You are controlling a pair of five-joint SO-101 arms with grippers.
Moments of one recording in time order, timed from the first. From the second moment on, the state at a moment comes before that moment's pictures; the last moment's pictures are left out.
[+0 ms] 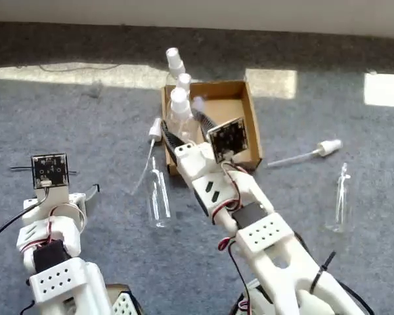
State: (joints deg) left arm -32.4 -81.2 89.6 41.9 -13.7; right arm -33.8 -39.8 65.4 -11.2 0.1
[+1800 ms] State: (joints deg) left arm -30.7 -81.2 90.6 41.5 -13.7; right arm -31.3 -6.2 67.1 -49.1 0.0
